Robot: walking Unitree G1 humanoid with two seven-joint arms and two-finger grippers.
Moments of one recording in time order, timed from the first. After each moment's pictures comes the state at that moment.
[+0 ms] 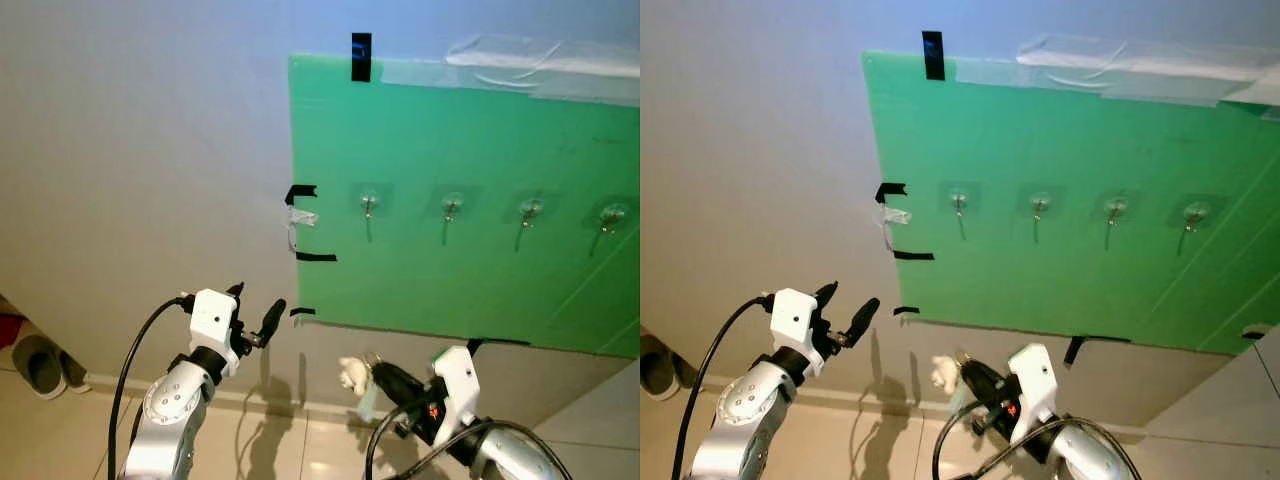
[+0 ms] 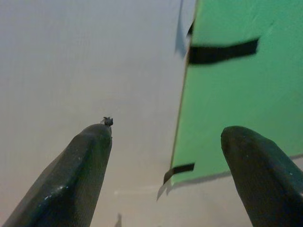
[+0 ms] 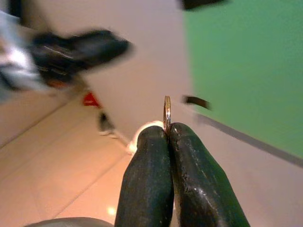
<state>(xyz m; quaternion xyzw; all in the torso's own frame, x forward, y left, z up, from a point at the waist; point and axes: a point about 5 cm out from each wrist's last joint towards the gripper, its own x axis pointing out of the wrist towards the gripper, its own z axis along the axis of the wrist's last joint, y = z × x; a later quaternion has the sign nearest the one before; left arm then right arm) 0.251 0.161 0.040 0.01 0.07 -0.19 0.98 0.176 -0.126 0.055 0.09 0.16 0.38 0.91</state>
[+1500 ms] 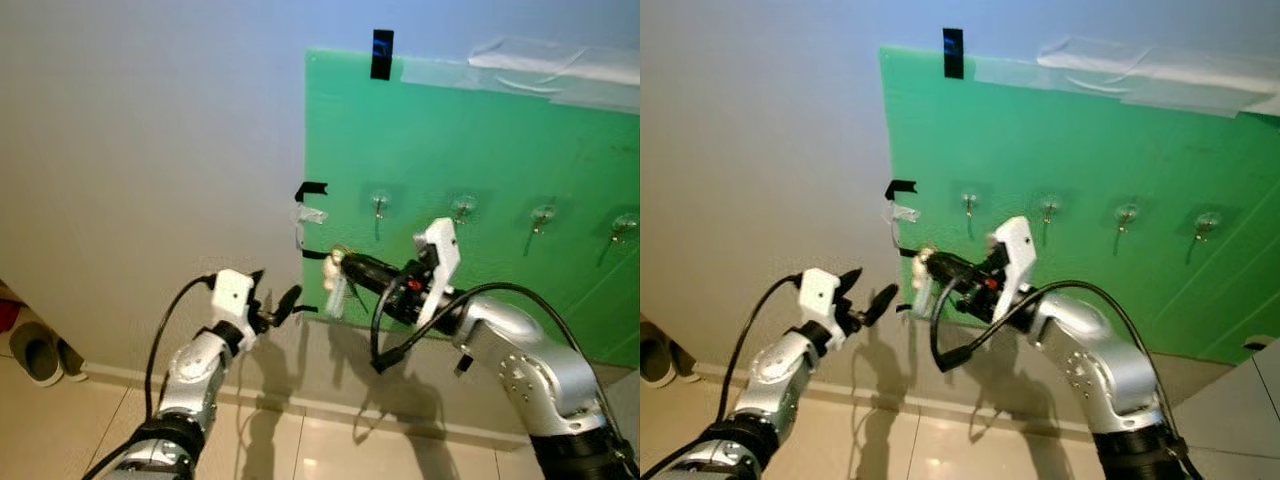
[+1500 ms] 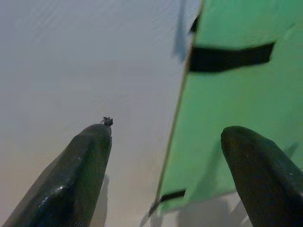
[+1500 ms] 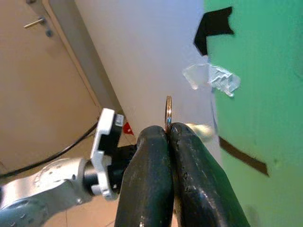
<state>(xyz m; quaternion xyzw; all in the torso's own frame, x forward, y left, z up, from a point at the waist) 0.294 0.144 0.037 -0.01 0.04 -0.24 0.97 0.271 -0.103 0.147 0.12 0.08 0.46 0.87</state>
